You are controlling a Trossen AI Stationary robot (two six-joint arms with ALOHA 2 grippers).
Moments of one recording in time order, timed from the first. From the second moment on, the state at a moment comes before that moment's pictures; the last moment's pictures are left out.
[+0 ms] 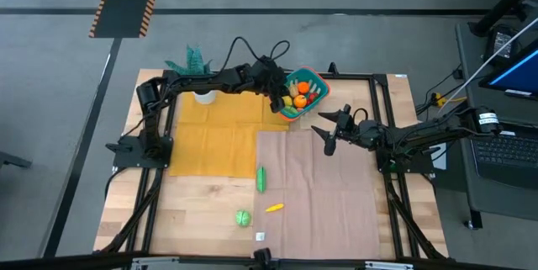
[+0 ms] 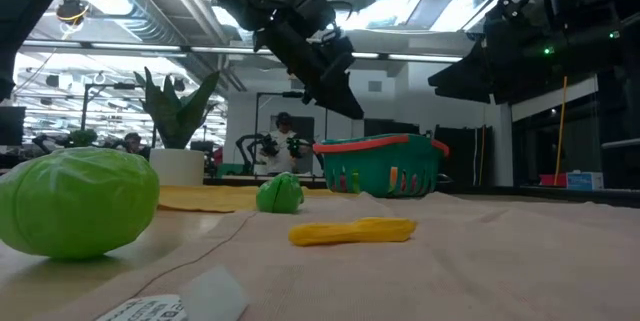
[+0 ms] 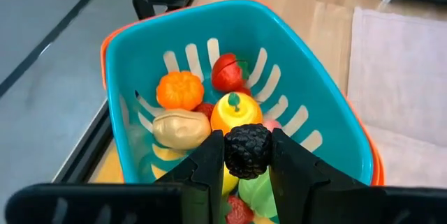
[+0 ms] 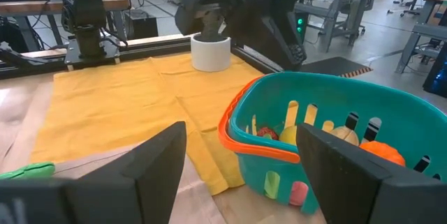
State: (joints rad) left arm 0.46 1.91 1.43 -0.18 0.10 0.09; right arm -0.02 1.03 0.17 0.73 0.44 0.07
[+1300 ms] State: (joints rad) left arm 0.45 2.02 1.43 -0.14 0.15 0.11; right arm -0.02 1.03 0.17 0.72 0.44 0.07
